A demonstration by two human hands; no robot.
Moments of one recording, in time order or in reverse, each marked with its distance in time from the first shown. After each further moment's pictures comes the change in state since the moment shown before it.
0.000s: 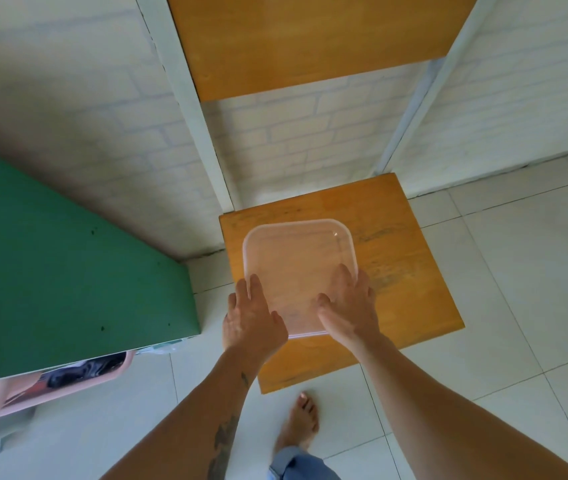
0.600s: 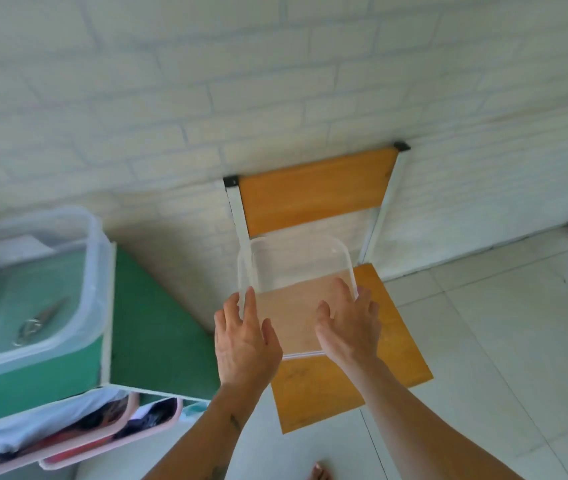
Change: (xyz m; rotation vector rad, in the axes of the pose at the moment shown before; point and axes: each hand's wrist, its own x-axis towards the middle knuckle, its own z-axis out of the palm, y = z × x) left_hand -0.105 0.043 -0.206 -0.086 0.549 0.193; right_hand -0.132 -0.128 -0.173 0.028 0.316 -0.126
